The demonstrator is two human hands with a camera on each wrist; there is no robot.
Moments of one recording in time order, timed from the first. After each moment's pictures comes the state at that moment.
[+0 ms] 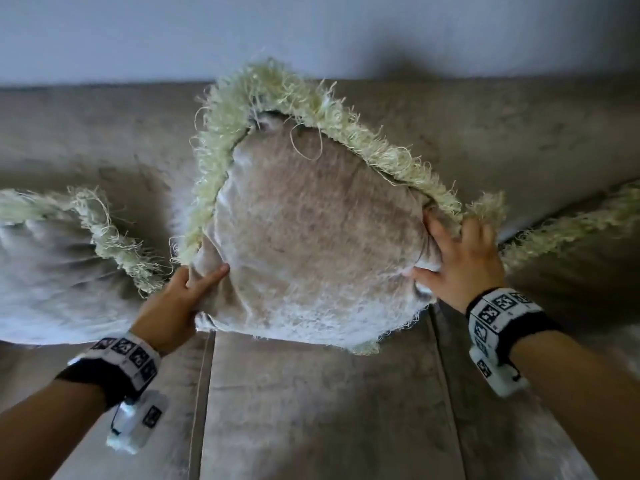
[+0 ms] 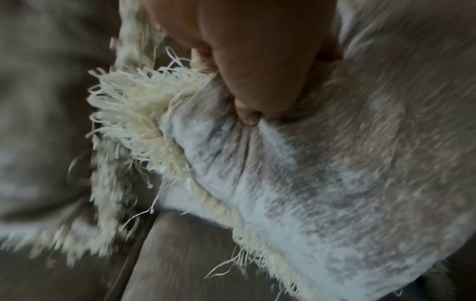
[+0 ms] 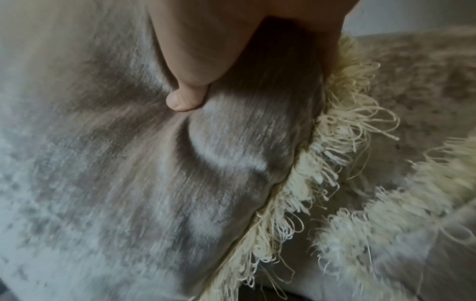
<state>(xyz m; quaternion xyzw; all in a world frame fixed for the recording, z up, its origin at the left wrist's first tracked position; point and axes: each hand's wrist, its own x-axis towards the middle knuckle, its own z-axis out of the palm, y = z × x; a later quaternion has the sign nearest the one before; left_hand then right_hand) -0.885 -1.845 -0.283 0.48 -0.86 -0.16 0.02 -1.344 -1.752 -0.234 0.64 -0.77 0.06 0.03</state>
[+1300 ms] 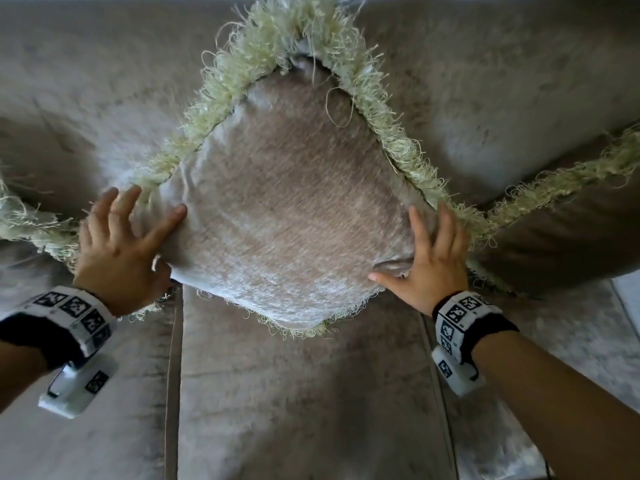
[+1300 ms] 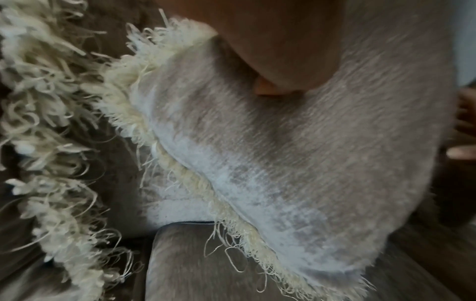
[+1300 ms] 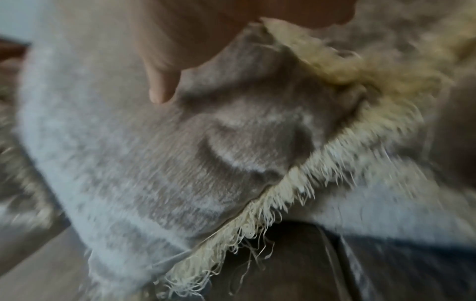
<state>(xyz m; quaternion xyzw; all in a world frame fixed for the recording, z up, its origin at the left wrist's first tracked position) -0.903 -1.888 -0.301 0.45 -0.88 0.05 0.11 -1.328 -1.724 -0.326 0.59 -0.80 0.09 -0.04</state>
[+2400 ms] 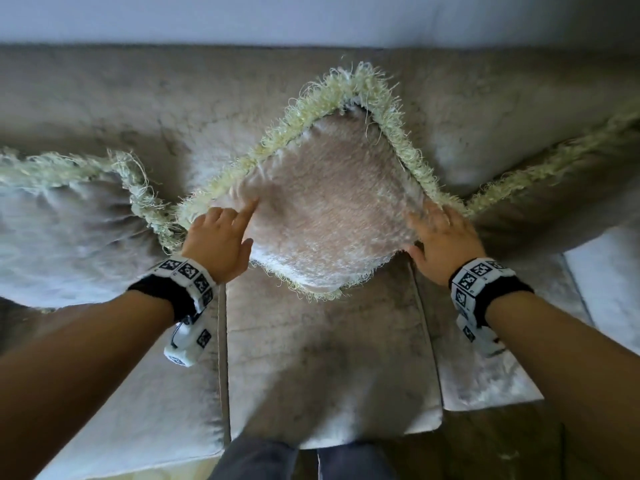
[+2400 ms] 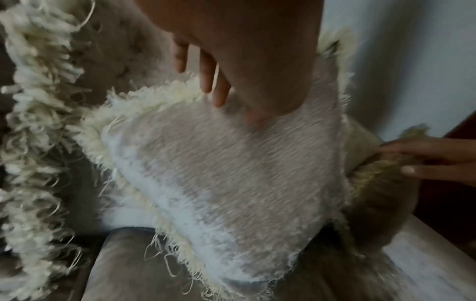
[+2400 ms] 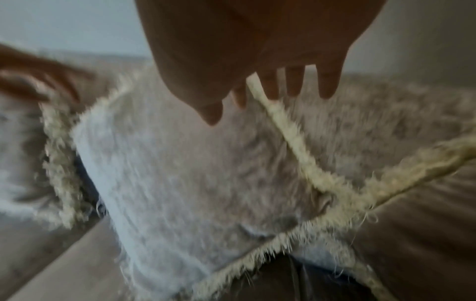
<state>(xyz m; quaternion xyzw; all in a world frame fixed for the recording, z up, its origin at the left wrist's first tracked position) -0.908 -1.843 -0.210 0.44 -0.89 -0.04 -0.06 -1.274 -1.693 -0.180 0.60 -0.78 -0.16 -0.10</state>
